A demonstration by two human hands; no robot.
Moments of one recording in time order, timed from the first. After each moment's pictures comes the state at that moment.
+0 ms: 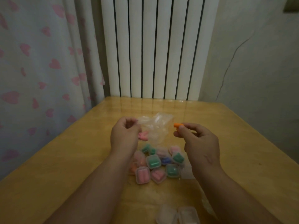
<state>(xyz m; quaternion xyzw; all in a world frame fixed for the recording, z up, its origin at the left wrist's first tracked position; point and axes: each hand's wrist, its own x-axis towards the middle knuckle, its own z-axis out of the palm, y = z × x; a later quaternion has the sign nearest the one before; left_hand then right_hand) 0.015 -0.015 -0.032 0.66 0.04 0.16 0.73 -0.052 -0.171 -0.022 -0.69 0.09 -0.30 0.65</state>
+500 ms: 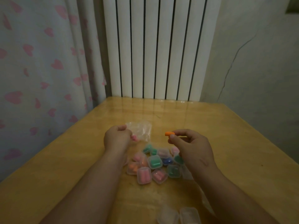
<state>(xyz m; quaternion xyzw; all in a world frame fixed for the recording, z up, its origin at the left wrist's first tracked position) 0.036 0.002 -0.044 0.66 0.18 0.13 0.71 -0.048 -0.168 -0.029 -0.77 0.06 -0.21 0.60</state>
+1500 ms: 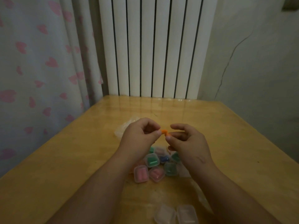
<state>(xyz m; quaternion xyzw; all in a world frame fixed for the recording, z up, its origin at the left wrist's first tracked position) -0.006 -0.025 -0.028 0.78 -0.16 0.10 0.59 -0.048 -0.170 -0.030 -0.76 0.04 -0.19 0.62</state>
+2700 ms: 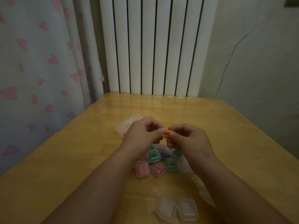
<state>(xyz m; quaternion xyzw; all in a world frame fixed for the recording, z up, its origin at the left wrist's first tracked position) -0.006 -0.025 -0.029 0.76 -0.16 0.02 0.63 -0.052 -0.171 -0.024 -0.73 0.04 -0.14 0.67</state>
